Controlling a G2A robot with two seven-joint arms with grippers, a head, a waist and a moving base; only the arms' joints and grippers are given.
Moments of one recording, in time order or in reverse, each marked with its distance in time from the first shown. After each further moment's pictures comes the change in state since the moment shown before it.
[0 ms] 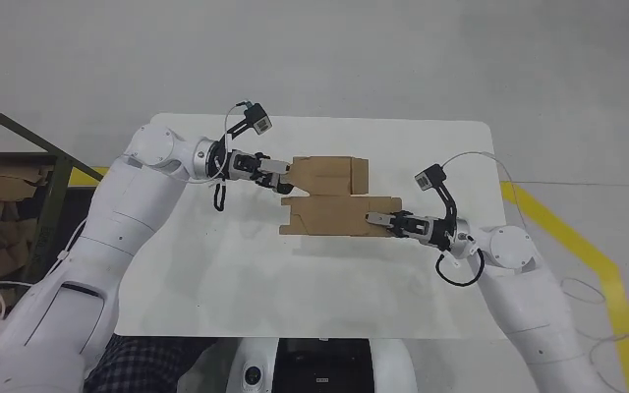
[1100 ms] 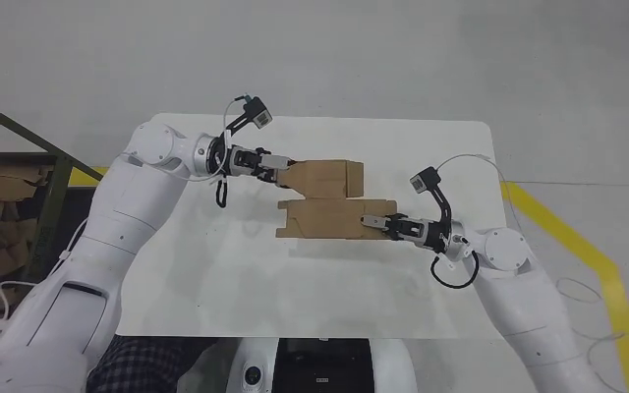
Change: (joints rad) left arm 0.000 -0.015 -0.020 -0.008 0.018 -0.023 0.023; right arm -0.005 0.006 -0.031 -0.014 0.001 -0.001 -0.023
